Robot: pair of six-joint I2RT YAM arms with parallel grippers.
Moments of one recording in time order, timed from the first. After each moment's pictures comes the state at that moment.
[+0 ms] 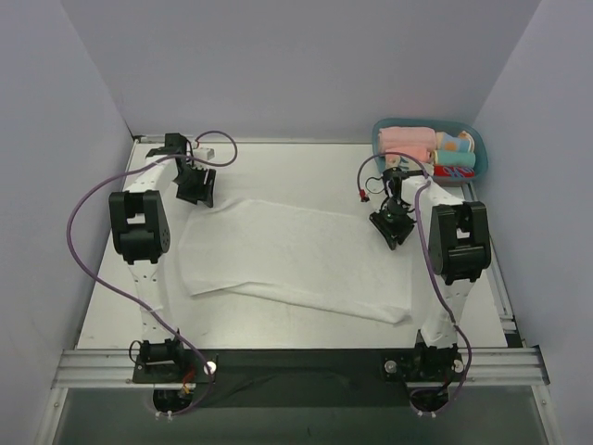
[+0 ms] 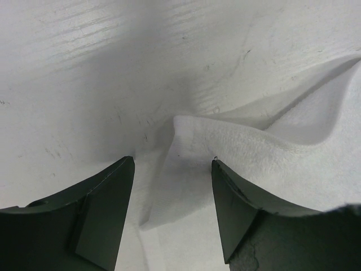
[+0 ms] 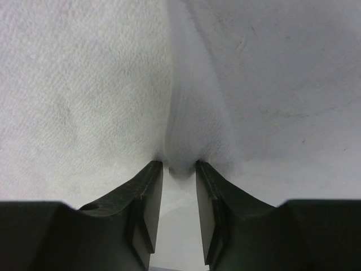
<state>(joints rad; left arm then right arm) 0.02 2.26 1.86 -0.81 0.24 0.22 0.13 1.99 1.38 -0.92 0.02 -0.51</state>
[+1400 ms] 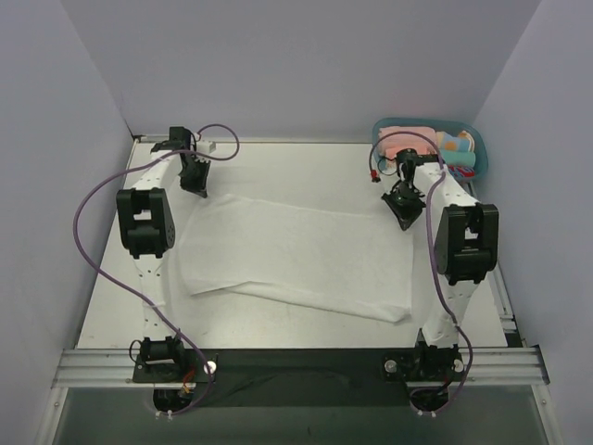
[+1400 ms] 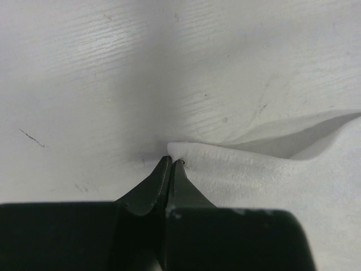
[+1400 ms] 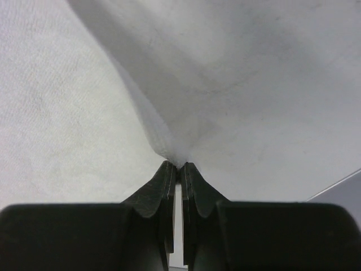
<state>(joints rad) 0.01 2.37 2.02 -0.82 0.18 0.21 0.08 1.98 1.53 -1.00 0.04 -0.53</state>
